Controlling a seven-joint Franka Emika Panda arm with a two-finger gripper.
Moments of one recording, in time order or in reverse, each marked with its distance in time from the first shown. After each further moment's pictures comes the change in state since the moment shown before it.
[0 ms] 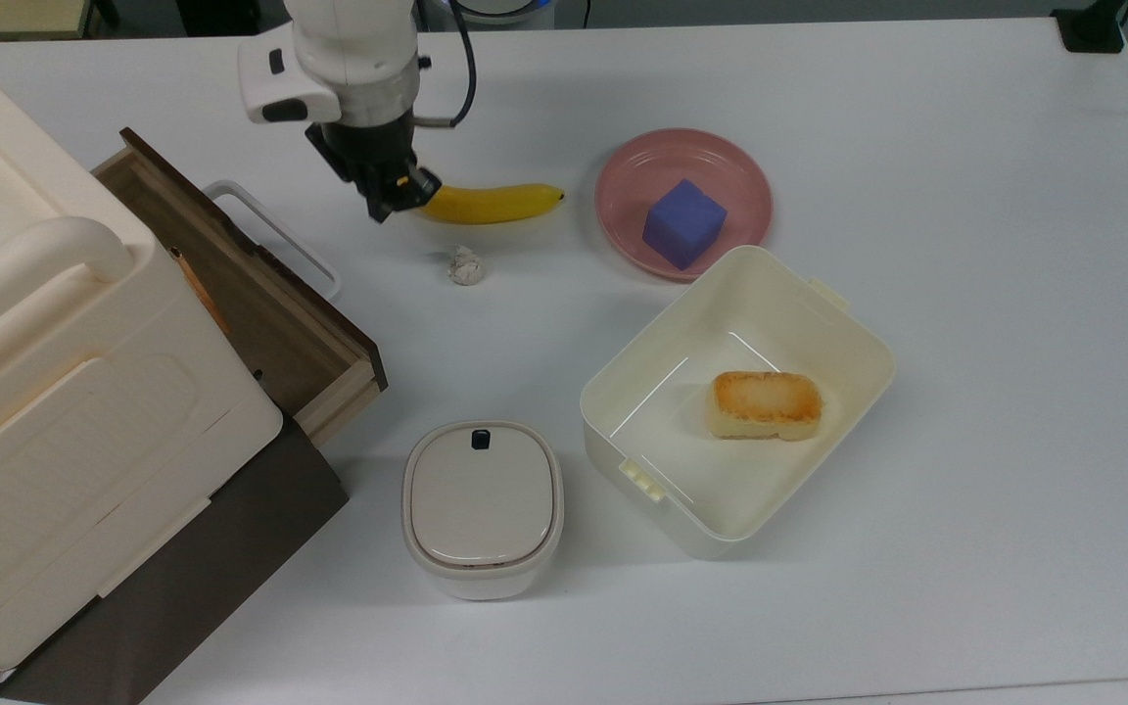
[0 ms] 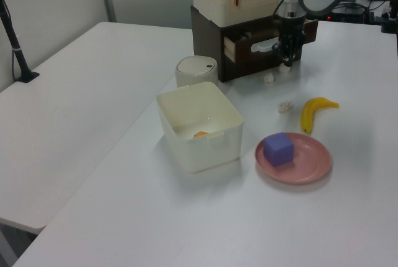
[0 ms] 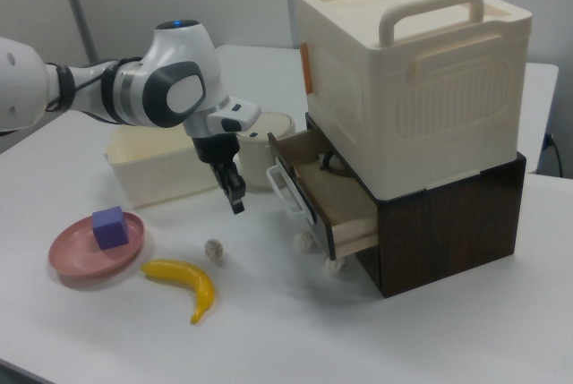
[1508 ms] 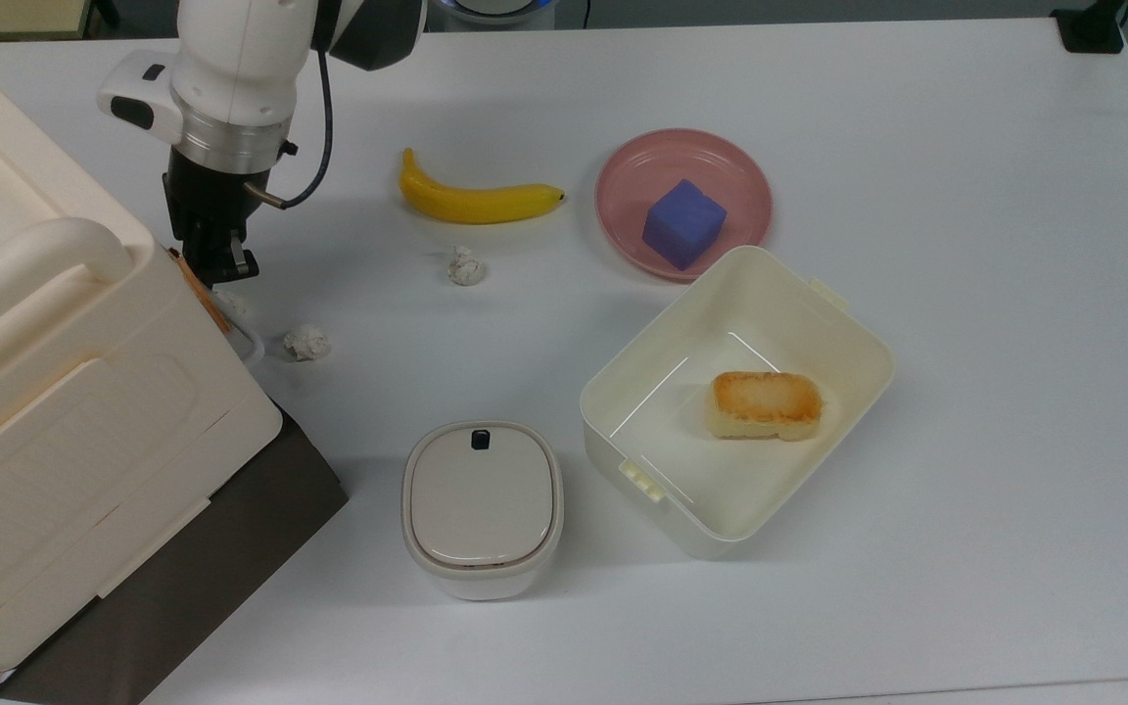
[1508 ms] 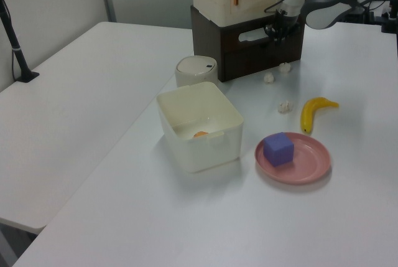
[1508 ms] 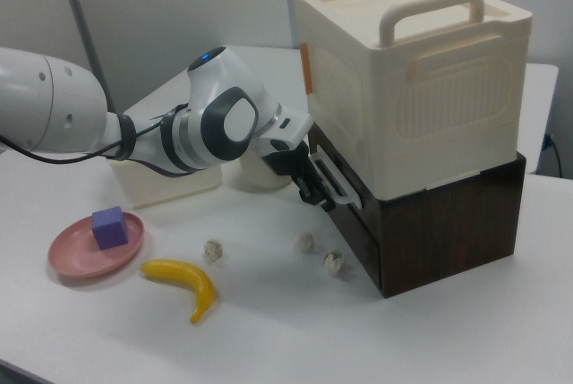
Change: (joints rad) arm -0.079 0.125 -0.102 0.027 -0.355 0.407 0.473
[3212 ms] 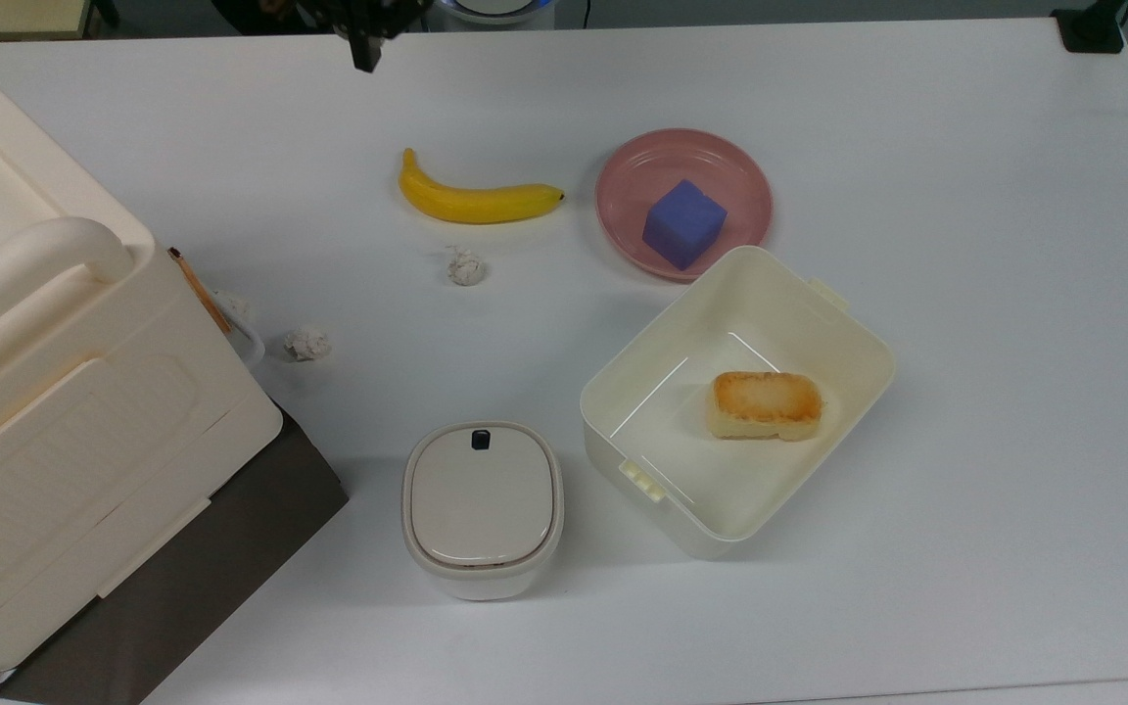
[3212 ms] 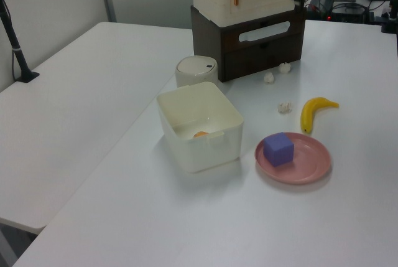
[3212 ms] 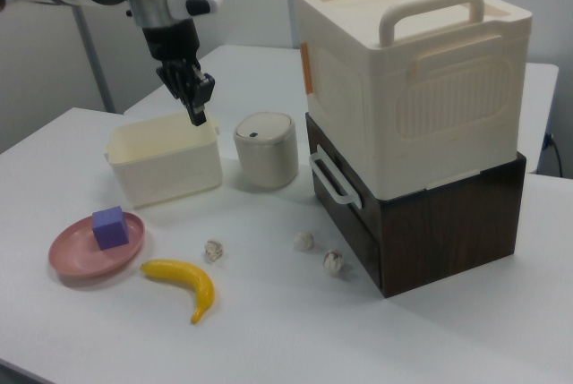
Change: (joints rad) arm 0.133 -0.255 0.060 0.298 0.433 -0.827 -0.809
